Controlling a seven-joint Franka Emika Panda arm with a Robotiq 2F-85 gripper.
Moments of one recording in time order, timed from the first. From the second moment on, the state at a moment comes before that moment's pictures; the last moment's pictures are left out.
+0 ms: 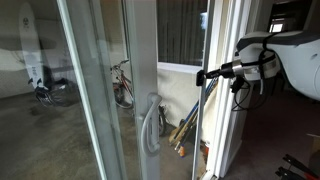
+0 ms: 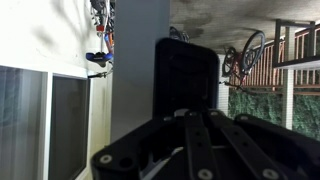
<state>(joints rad) 1.75 1.35 -1.65 -2.55 2.60 2.22 -1.49</state>
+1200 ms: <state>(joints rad) 1.50 1.35 -1.67 -2.54 2.60 2.06 -1.41</state>
